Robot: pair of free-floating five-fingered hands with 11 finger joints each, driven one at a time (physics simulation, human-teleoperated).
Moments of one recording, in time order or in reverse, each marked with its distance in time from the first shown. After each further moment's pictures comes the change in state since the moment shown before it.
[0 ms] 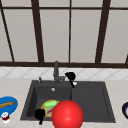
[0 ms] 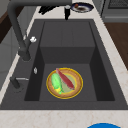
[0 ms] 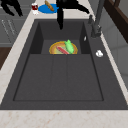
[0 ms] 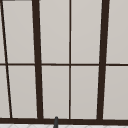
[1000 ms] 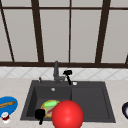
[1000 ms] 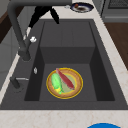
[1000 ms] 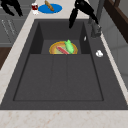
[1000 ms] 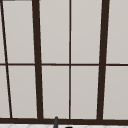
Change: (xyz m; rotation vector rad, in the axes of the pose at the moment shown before) left hand 0.000 0.000 0.000 0.000 0.000 0.000; right hand 0.000 -0.006 -0.101 0.389 0.007 -0.103
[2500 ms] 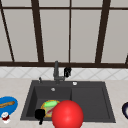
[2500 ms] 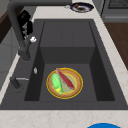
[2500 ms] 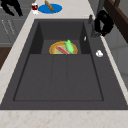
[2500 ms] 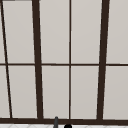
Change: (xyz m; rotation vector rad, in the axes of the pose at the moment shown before) left hand 0.000 0.000 0.000 0.000 0.000 0.000; right hand -0.027 -0.015 -0.140 0.087 0.081 -0.095
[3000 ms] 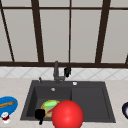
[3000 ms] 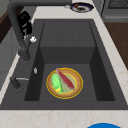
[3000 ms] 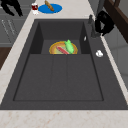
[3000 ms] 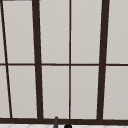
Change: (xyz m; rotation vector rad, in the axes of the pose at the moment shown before) left hand 0.000 0.000 0.000 0.000 0.000 0.000; right hand 0.002 0.004 -0.004 -0.071 0.046 -0.012
